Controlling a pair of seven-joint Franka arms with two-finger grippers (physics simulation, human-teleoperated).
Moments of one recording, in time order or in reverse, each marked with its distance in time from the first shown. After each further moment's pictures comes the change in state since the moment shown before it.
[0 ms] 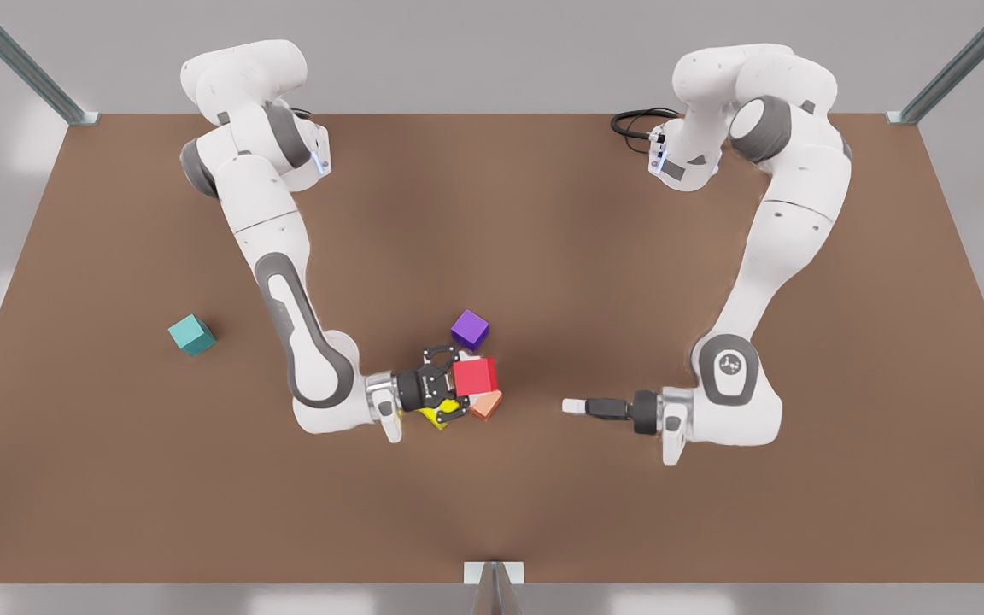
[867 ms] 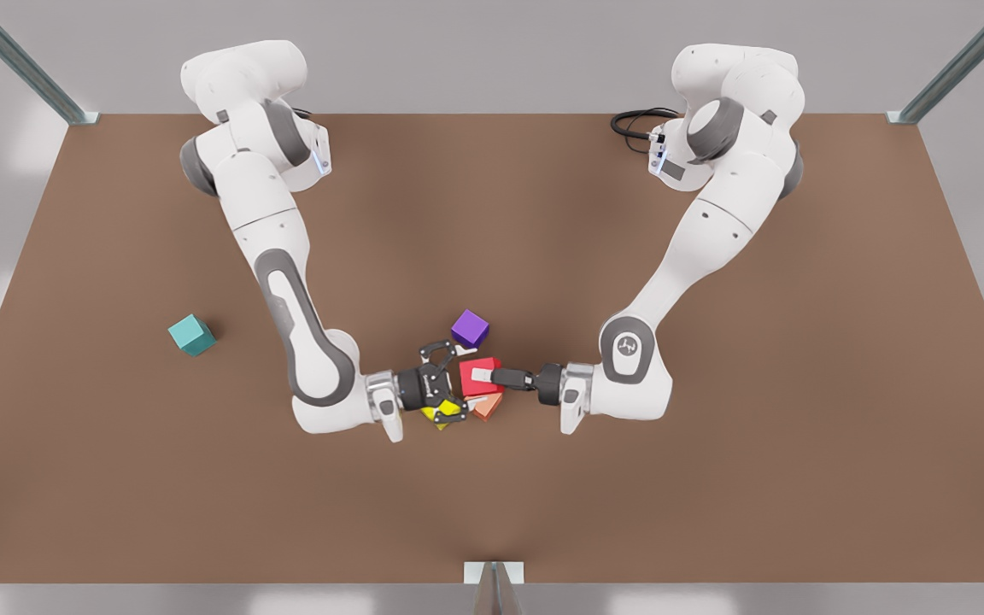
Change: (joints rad) left arm -0.266 0.151 0.004 0.003 -0.334 0.203 0.060; right arm 0.039 0.004 0.013 0.010 0.030 0.013 0.010
